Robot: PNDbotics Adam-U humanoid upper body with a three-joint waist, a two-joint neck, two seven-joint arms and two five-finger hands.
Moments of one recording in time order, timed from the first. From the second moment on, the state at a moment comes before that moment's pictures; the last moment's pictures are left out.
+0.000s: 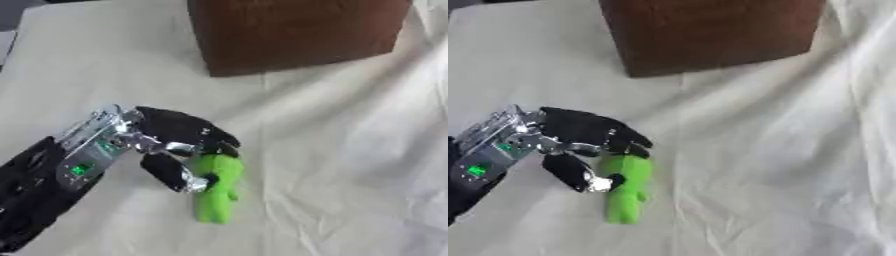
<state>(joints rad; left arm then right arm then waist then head) -0.46 0.67 -0.46 -1.83 -0.59 -0.31 -0.80 -0.18 -0.19 -0.08 -1.99 0.44 -0.20 -0.65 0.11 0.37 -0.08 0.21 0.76</state>
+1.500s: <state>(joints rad) -0.52 0.77 -0.50 -1.89 -0.68 -0.40 -0.71 -0.19 -0.18 -0.07 -1.99 0.44 -0.17 -0.64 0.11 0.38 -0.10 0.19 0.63</state>
